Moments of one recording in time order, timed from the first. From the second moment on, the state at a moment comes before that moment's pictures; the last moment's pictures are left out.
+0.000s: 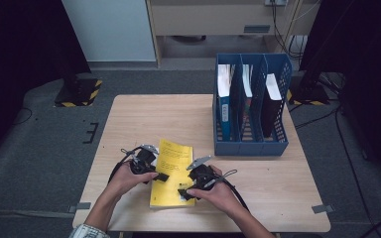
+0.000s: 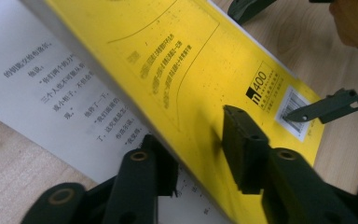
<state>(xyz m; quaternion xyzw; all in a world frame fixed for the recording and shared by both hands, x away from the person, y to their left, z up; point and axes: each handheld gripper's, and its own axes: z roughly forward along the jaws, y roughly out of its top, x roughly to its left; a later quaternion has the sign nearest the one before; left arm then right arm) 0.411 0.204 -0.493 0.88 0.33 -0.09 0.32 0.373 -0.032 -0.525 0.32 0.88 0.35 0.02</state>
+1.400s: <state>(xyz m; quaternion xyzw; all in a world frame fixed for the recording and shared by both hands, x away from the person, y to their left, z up) 0.401 0.208 -0.465 0.86 0.32 -0.08 0.39 0.407 -0.051 -0.530 0.33 0.84 0.43 -0.09</state>
